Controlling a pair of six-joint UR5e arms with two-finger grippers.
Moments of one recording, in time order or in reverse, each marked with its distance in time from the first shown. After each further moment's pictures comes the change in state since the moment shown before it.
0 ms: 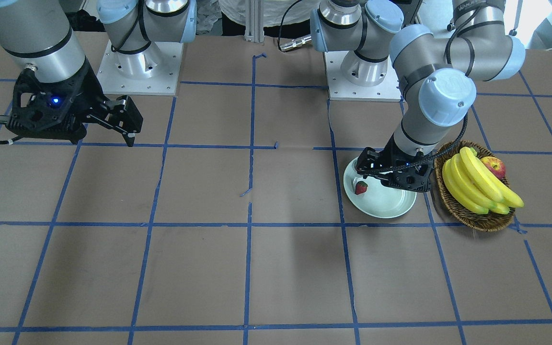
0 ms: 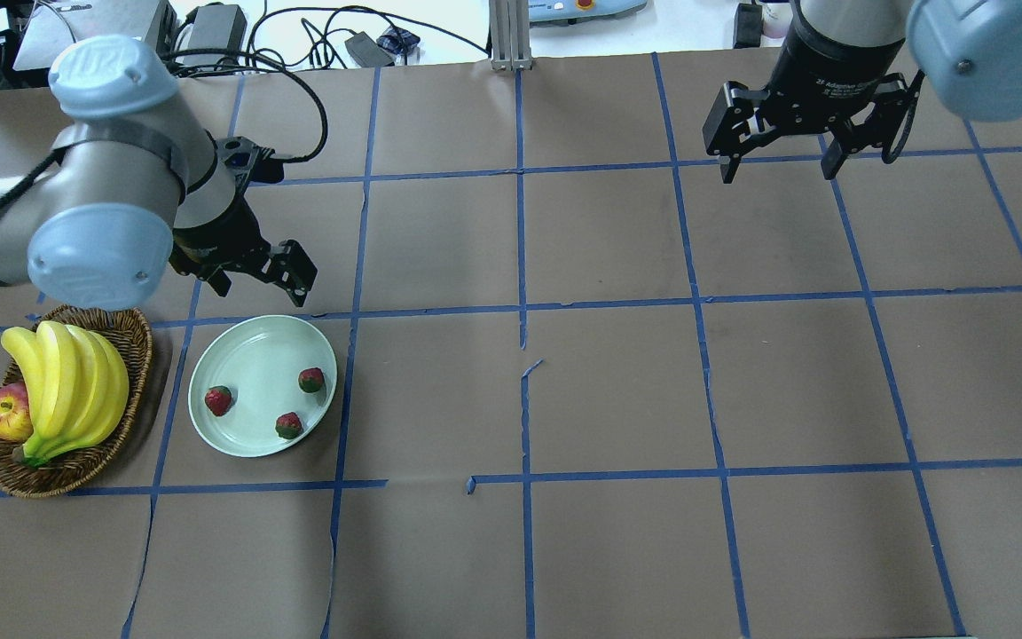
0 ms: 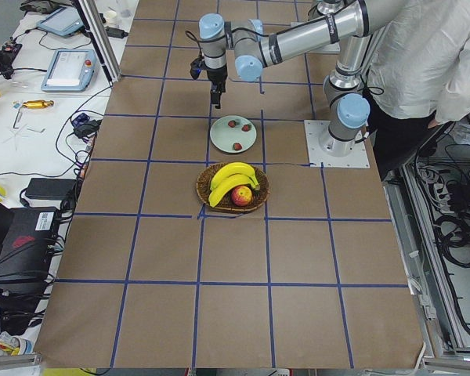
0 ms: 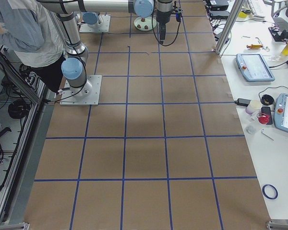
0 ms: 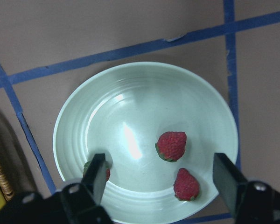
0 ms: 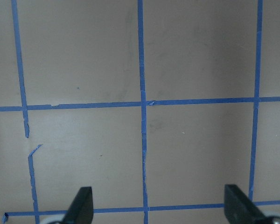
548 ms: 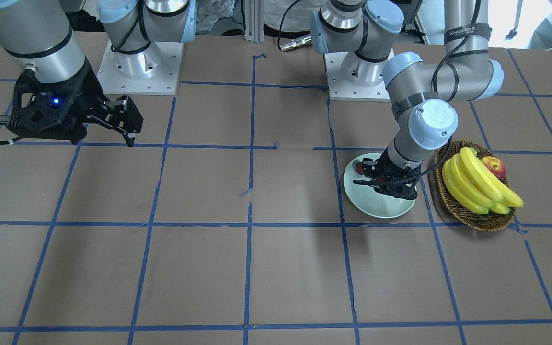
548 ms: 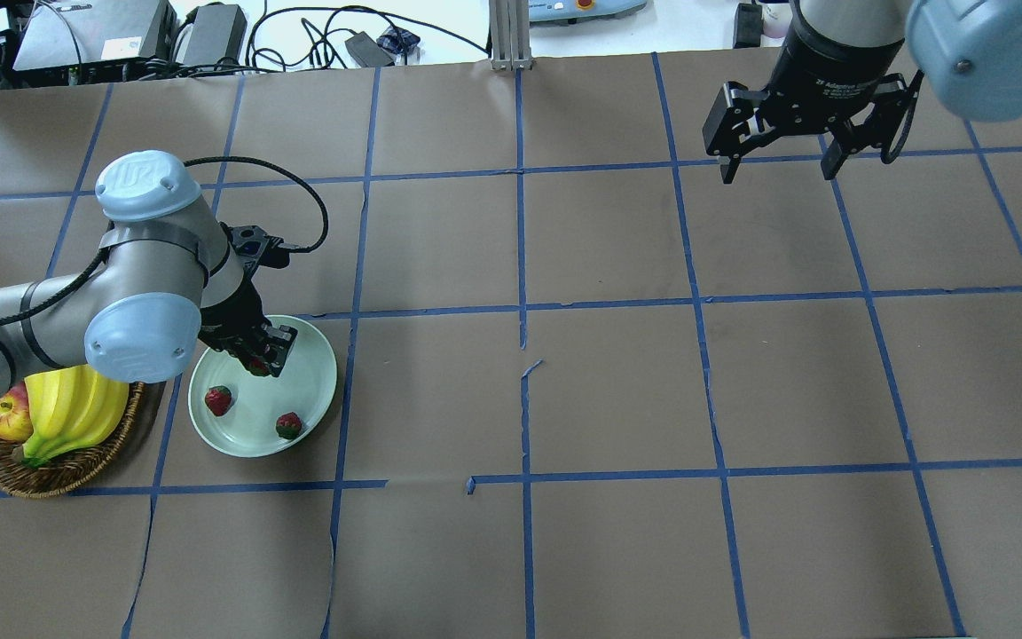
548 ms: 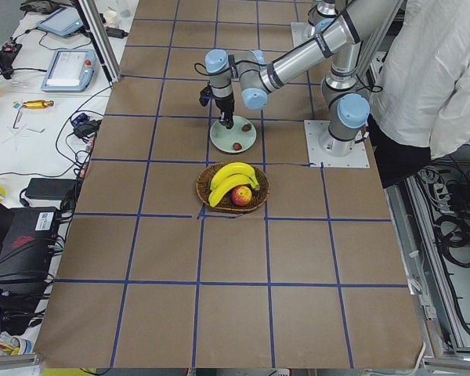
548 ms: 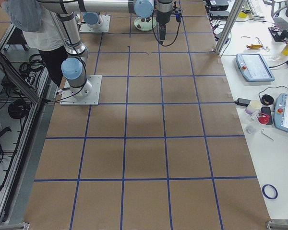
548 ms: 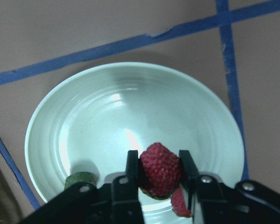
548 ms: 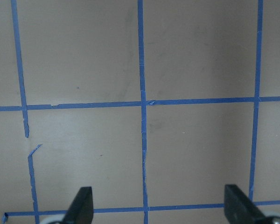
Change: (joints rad) left arm 0.122 -0.079 -0.283 0.275 0.033 0.217; right arm 0.000 0.001 0.000 -0.001 0.000 0.000
